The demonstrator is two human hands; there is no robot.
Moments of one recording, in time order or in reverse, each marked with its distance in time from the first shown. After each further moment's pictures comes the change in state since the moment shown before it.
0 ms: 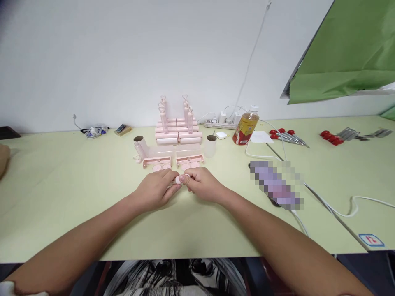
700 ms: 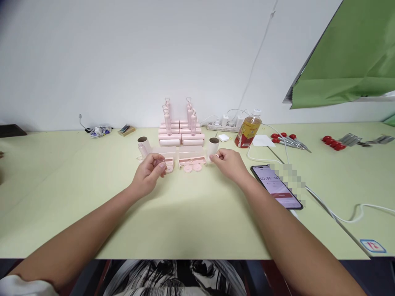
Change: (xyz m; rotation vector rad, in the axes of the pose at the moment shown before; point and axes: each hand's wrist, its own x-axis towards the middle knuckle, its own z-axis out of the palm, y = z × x) left_hand 0.005 -0.040 0.007 -0.900 0.461 -0.215; right_hand 0.010 0.035 -0.070 -0.392 0.524 0.278
